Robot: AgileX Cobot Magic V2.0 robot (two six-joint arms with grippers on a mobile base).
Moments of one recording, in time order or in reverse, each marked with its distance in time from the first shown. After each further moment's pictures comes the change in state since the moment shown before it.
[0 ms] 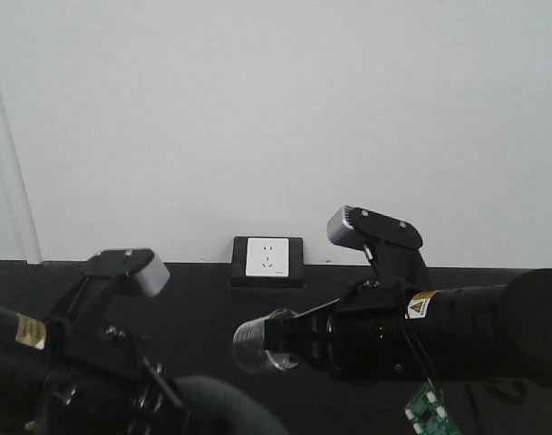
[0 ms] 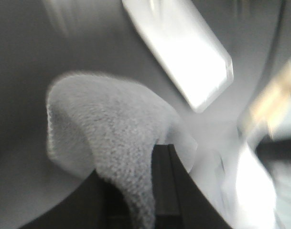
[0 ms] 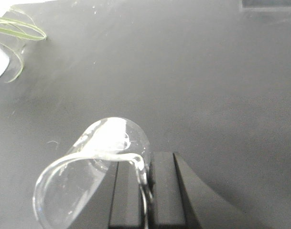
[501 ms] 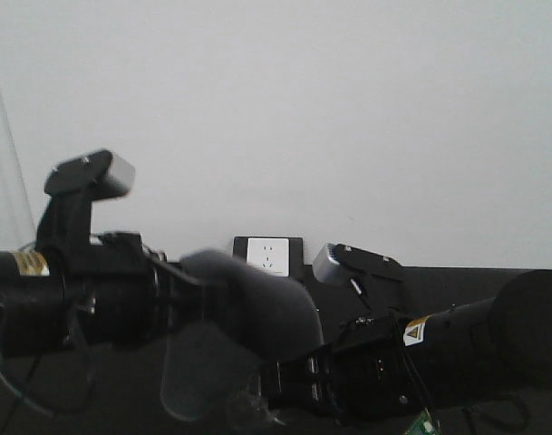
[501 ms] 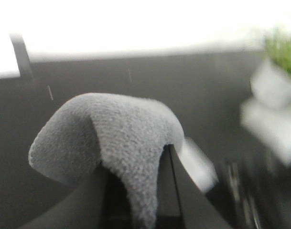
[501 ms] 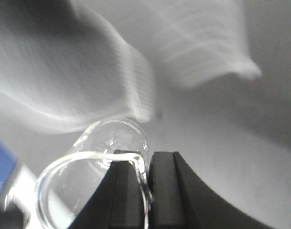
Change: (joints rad) left arm 0.000 0.005 0.000 -0.016 -0.337 0.000; right arm 0.000 0.003 0.000 0.016 0.148 0.013
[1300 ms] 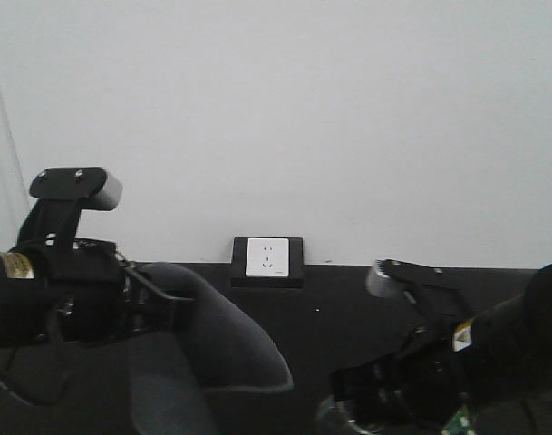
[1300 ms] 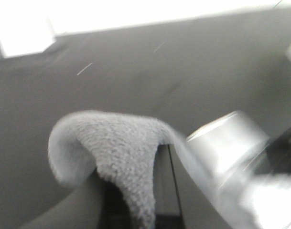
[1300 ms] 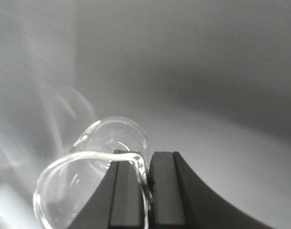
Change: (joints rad) left arm 0.123 -0.005 0.000 0.245 0.066 -0.043; right arm -0.177 0.000 0.000 -0.304 0.212 0.174
